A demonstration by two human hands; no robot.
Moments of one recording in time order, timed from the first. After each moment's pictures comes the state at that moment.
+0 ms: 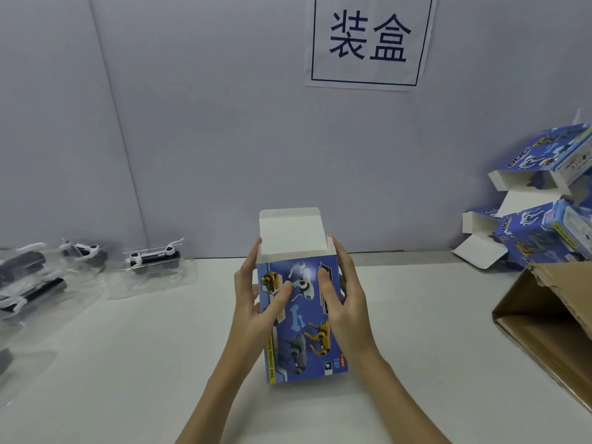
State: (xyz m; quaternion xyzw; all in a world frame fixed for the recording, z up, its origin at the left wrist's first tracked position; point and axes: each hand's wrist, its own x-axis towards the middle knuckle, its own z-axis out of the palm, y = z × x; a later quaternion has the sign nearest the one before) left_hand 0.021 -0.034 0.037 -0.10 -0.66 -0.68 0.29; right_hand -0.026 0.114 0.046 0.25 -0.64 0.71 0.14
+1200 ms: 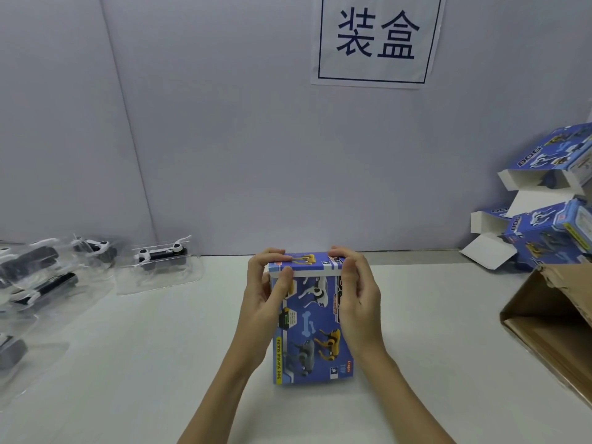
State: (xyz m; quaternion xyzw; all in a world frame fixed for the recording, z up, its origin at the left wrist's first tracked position) left_hand 0.021 -0.030 0.047 -0.11 -0.63 -0.72 0.28; right_hand -0.022 0.118 0.054 0.23 -0.62 0.73 0.17
